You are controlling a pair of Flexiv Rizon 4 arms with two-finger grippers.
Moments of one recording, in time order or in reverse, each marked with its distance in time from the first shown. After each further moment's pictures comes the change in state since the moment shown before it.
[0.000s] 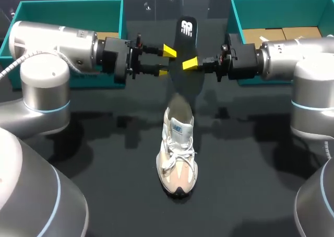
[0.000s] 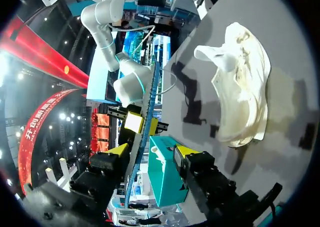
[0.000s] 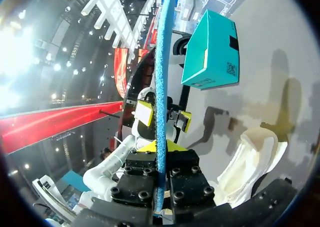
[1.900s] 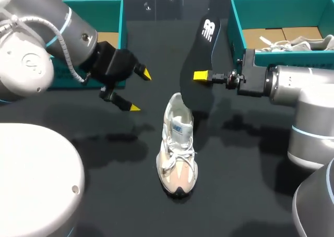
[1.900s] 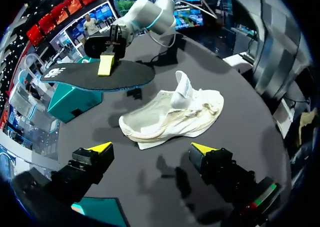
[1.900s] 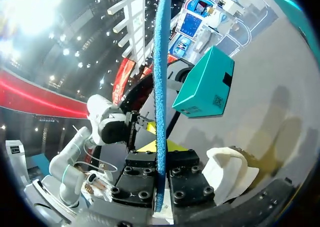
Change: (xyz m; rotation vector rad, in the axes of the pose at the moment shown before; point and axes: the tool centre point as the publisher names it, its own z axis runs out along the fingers) left arm 0.084 -0.058 -0.070 -0.551 0.623 -1.053; right arm -0.046 -0.005 -0.024 -0.229 -0.071 -0.266
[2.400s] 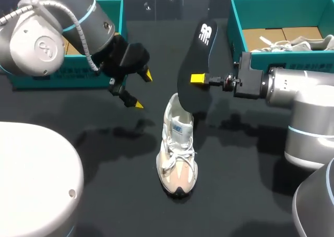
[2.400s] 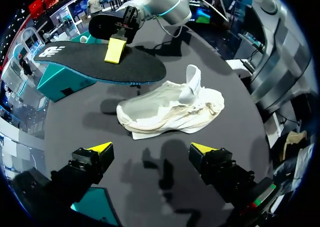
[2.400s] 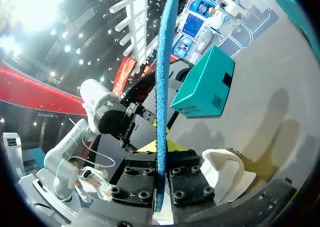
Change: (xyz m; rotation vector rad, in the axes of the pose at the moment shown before) left arm -0.008 0.007 0.009 -0.129 0.091 -0.128; right arm -0.007 -0.006 0.007 0.017 -0.001 -0.075
